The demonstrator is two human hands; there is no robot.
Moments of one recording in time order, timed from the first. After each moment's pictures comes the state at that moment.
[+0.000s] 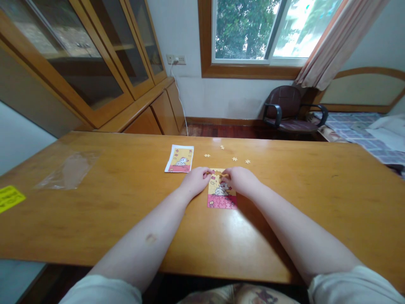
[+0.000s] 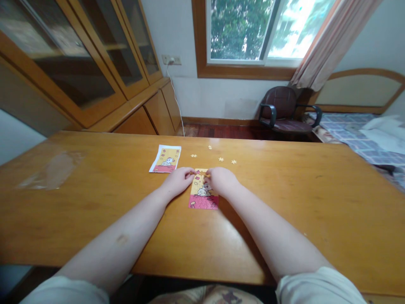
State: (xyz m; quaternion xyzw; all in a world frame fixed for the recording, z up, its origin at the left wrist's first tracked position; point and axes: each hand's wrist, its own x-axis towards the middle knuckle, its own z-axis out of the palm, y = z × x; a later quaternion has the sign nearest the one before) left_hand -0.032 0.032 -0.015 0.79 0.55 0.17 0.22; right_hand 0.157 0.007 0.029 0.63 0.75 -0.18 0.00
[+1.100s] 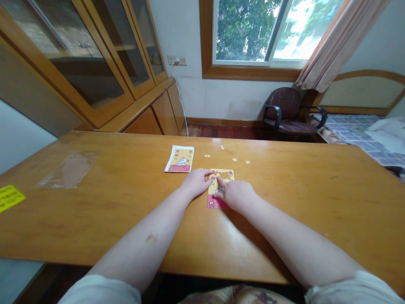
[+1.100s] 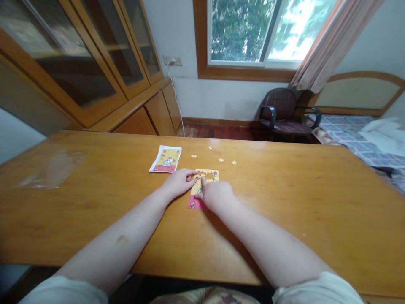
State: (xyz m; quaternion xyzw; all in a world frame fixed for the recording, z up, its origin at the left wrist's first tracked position) left_hand -0.031 0.031 -0.013 0.81 0.53 0.12 0.20; right_hand 0.131 -0.023 0.032 0.61 0.76 -0.16 0.15
